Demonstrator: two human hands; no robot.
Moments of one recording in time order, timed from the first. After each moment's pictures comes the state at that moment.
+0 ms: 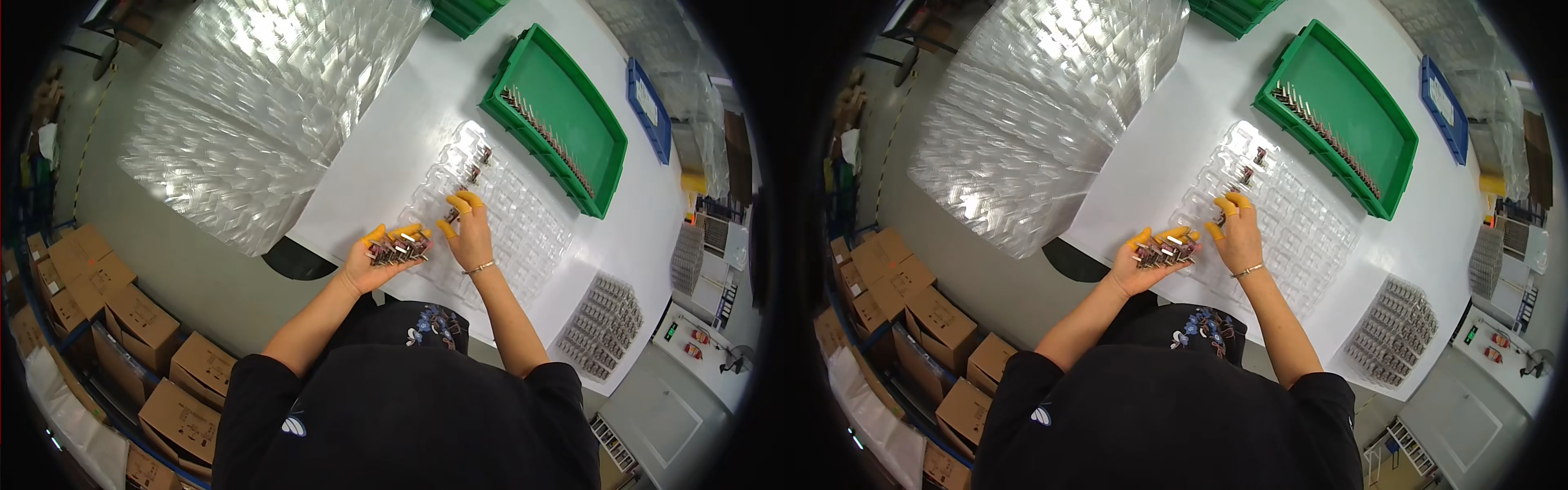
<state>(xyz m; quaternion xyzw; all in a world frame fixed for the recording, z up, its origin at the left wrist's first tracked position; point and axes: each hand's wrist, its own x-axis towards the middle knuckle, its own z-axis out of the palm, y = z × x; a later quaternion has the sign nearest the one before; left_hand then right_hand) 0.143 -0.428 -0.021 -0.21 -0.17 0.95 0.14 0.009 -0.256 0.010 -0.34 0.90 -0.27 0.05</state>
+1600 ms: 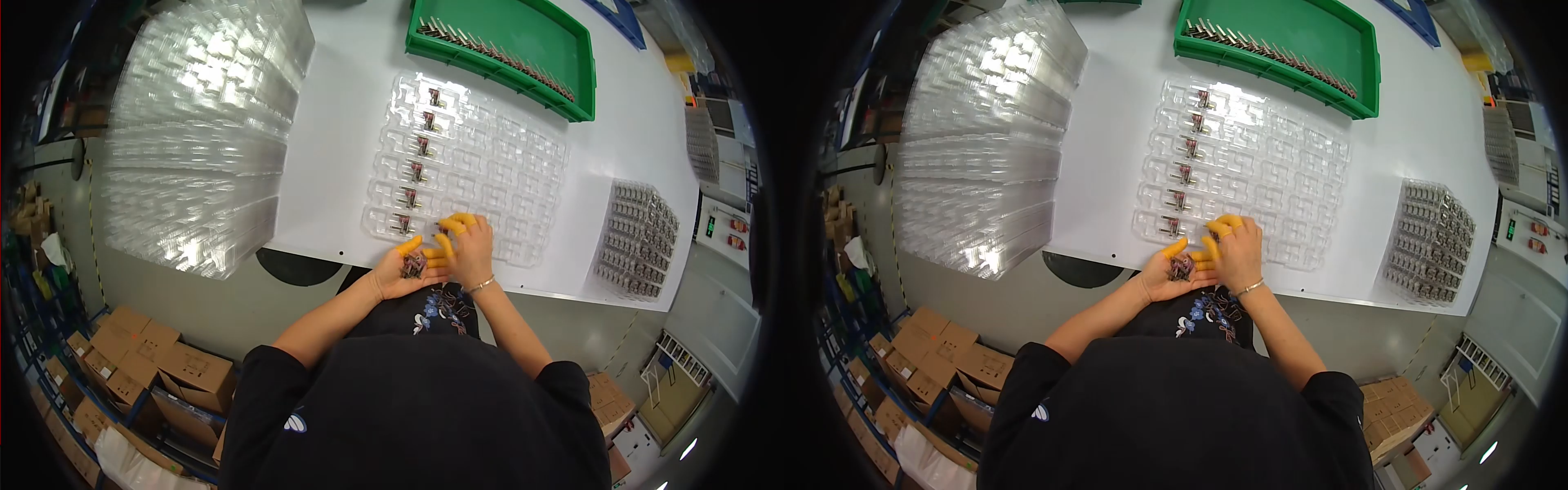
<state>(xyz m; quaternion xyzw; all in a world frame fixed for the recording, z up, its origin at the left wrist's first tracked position) 0.171 -0.347 -0.045 -0.15 -0.20 0.88 0.40 0.114 -0.198 0.031 -0.20 0.95 -0.26 0.00</state>
